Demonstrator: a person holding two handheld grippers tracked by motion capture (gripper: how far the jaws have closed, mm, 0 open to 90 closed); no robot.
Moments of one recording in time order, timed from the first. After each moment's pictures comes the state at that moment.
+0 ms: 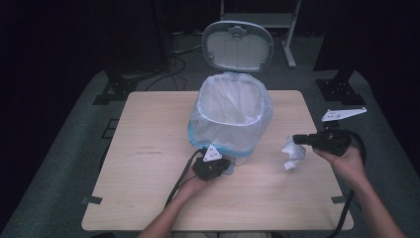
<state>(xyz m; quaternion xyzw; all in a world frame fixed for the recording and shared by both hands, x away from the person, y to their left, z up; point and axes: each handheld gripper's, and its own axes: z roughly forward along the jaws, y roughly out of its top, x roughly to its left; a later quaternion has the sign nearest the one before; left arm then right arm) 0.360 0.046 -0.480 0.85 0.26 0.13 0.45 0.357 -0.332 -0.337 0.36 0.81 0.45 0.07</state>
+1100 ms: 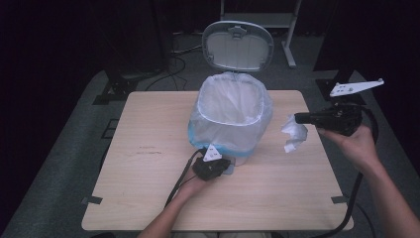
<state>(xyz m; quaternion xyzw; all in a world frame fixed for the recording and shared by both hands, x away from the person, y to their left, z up) 0.360 0.046 -0.480 0.85 0.26 0.13 0.45 0.353 -0.314 -0.252 0.33 0.81 0.47 0.10</state>
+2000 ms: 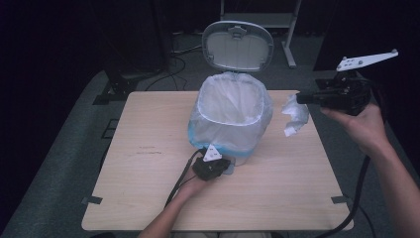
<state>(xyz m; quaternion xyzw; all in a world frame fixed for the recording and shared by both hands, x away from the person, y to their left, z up) 0.360 0.046 -0.480 0.85 0.26 0.13 0.45 0.358 -0.303 -0.194 0.32 0.81 0.48 0.11</state>
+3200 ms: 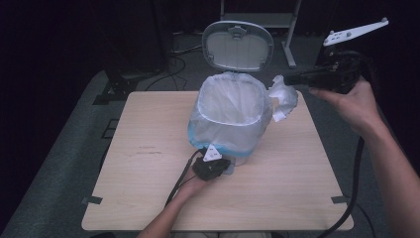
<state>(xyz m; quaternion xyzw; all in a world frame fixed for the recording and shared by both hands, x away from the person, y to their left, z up) 0.360 0.046 -0.480 0.85 0.26 0.13 0.45 0.371 -0.267 -0.147 0.29 0.82 0.48 0.11</state>
